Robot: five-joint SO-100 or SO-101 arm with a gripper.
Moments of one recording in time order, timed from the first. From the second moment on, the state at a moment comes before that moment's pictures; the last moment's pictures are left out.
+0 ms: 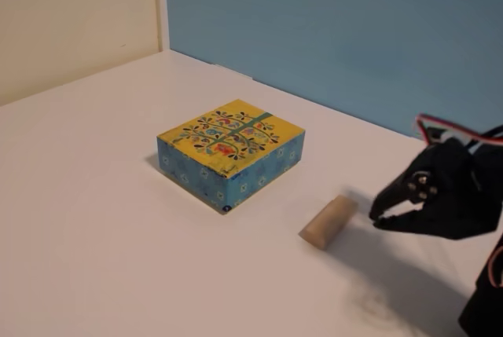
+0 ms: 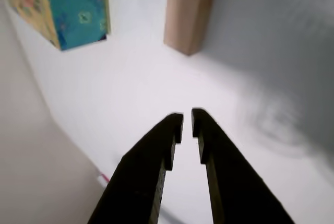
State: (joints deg) arm 14.7 185.4 156.8 77.6 -9.9
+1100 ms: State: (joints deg) arm 8.0 143.9 132.3 76.2 -1.9
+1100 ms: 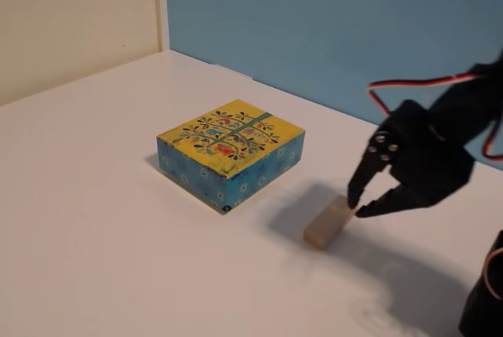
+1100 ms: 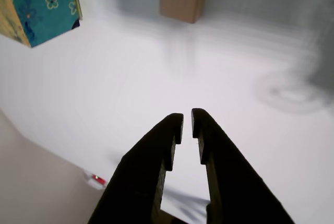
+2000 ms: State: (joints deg) arm 9.7 120.2 121.0 71.1 0.8
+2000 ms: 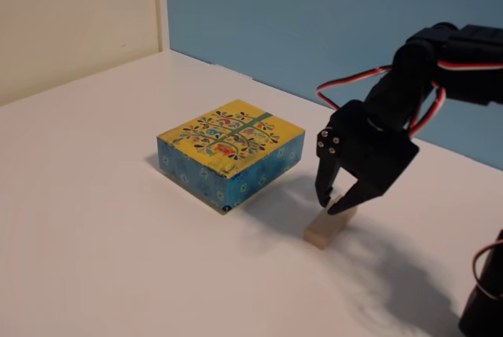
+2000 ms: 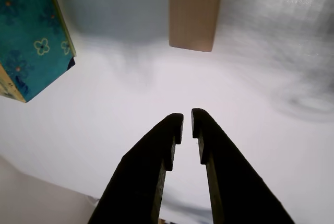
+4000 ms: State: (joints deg) arm 16.8 98.5 120.6 67.3 -1.8
